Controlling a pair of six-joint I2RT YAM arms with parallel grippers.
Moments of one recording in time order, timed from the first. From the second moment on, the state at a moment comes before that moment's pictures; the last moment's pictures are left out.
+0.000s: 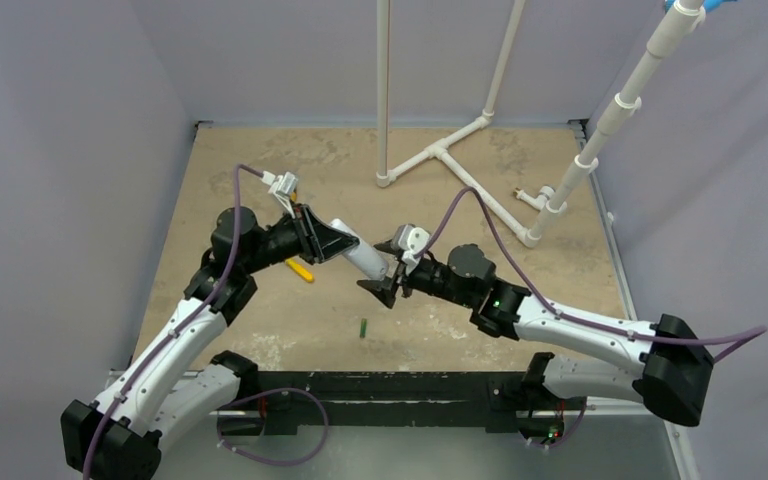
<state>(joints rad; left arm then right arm) -0.42 0.85 0.70 0.05 0.61 -0.76 1.01 1.14 0.66 0.41 -0.13 -0.07</state>
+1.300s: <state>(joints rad) -0.41 0.93 0.55 0.21 0.88 -0.81 1.01 0.79 0.74 -0.22 -0.35 -0.71</state>
